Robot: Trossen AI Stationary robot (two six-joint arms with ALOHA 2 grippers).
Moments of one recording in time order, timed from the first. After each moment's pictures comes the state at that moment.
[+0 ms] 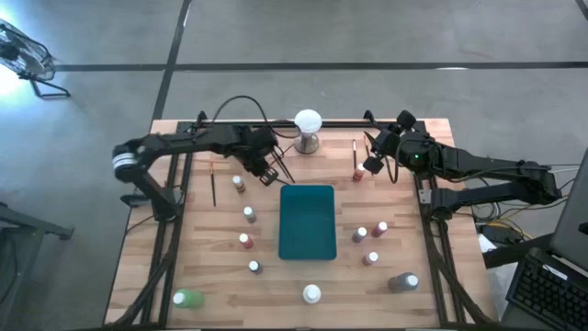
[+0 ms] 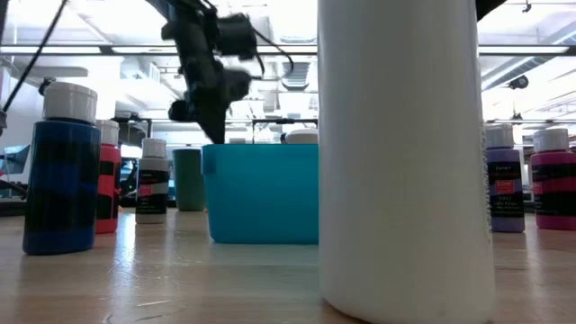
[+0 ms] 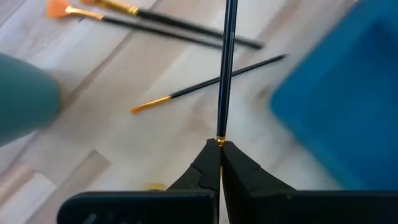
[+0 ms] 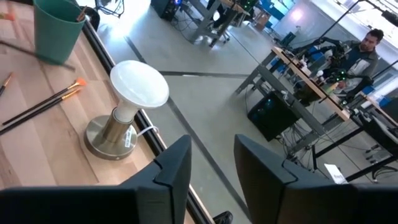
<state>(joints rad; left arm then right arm) 0.37 1.55 1.26 -0.90 0.04 -0.41 -0.19 0.89 0.81 -0.29 0.68 -0.33</state>
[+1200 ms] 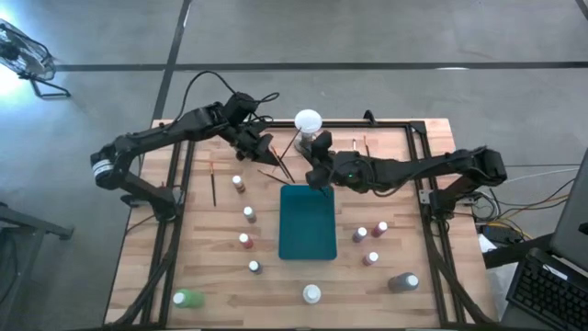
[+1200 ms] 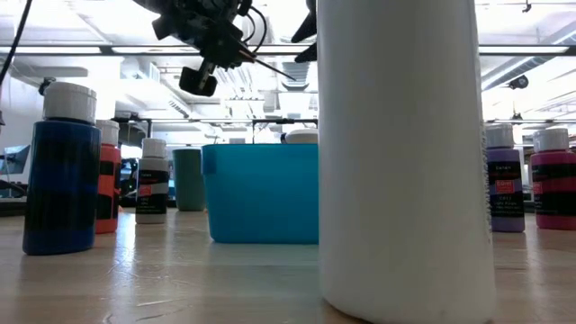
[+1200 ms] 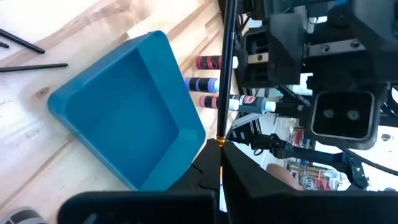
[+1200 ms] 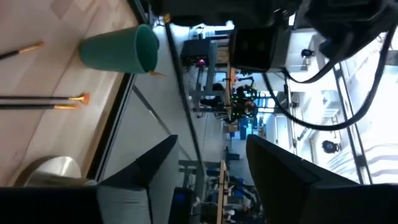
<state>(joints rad) 0.52 1.39 1.26 -0.61 0.75 -0.85 -0.01 1.54 1.13 0.14 0.66 -1.27</state>
